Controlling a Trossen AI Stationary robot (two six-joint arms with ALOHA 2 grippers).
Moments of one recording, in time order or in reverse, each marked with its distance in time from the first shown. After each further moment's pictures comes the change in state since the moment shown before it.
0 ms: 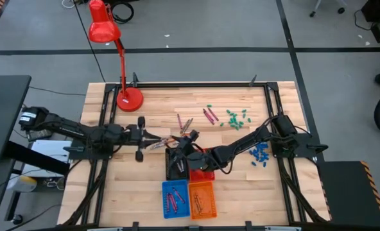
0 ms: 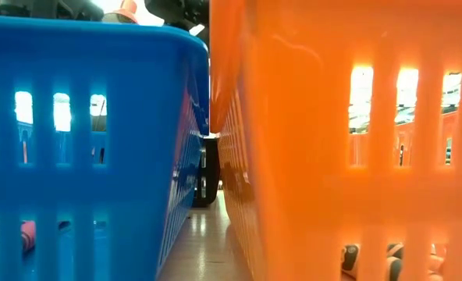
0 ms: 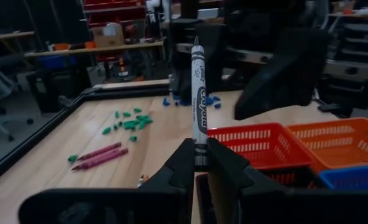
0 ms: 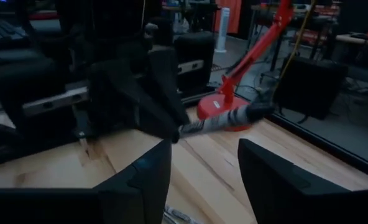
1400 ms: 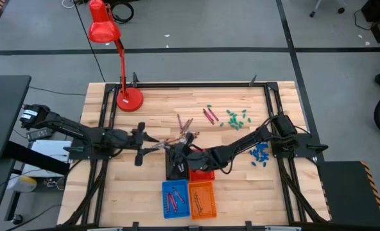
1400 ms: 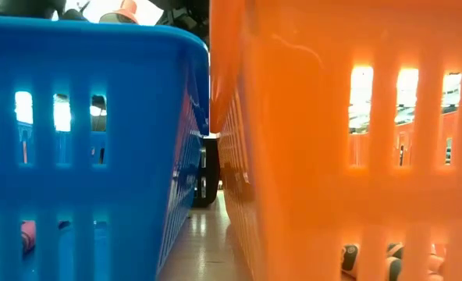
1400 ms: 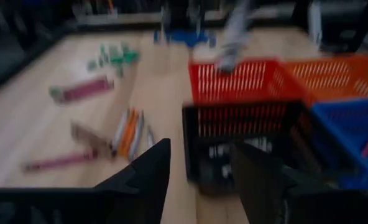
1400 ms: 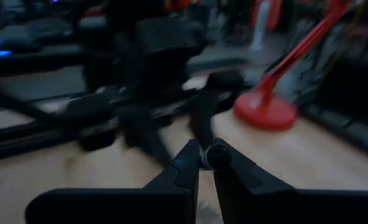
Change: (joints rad) left arm -0.065 0.001 0.002 -0.262 -0.056 -0.108; right arm -0.004 0.000 0.001 0.002 -0.162 0.001
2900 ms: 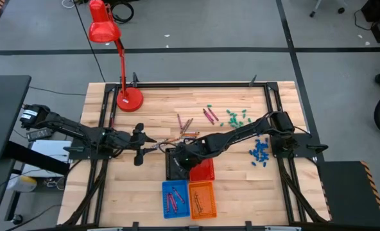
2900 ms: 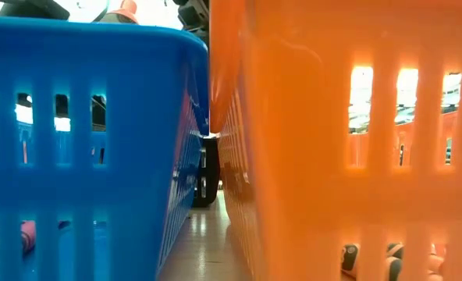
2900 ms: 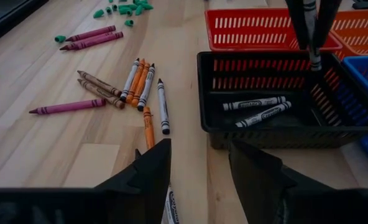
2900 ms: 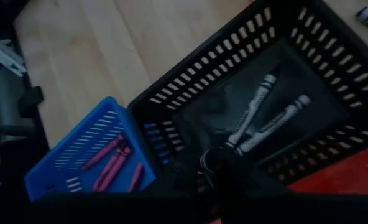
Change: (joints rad) left arm 0.000 0.000 -0.001 -0.152 -0.037 -0.068; right arm -0.097 0.000 0.208 -0.921 -0.793 0.657
